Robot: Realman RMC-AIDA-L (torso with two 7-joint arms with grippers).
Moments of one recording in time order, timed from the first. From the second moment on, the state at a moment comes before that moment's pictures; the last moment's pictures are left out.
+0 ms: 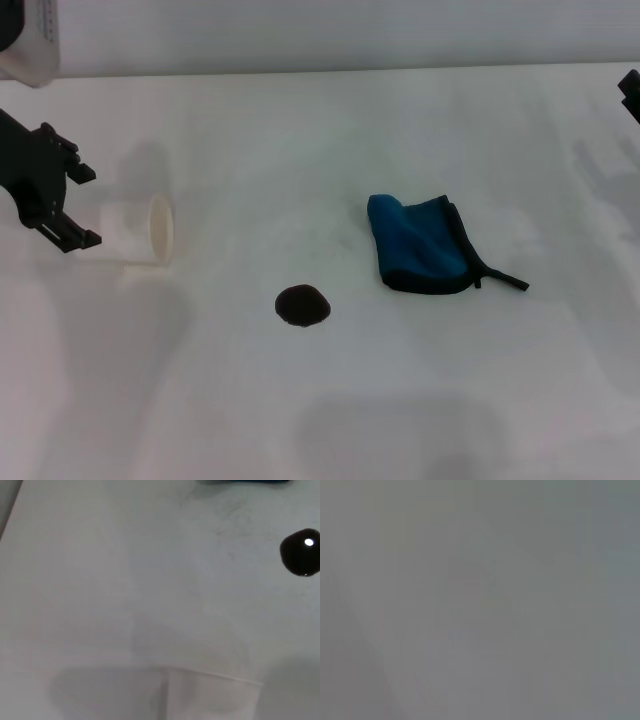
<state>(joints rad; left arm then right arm) -1.36 -2.07 2.85 -0.74 0.65 1.44 -1.16 0.35 2.01 -0.78 -0.09 2.38 1.22 -2.31</state>
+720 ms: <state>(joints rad) -1.32 -2.07 2.85 -0.56 0.66 1.23 -1.16 0.35 2.01 -0.78 -0.09 2.39 1.19 -2.31</state>
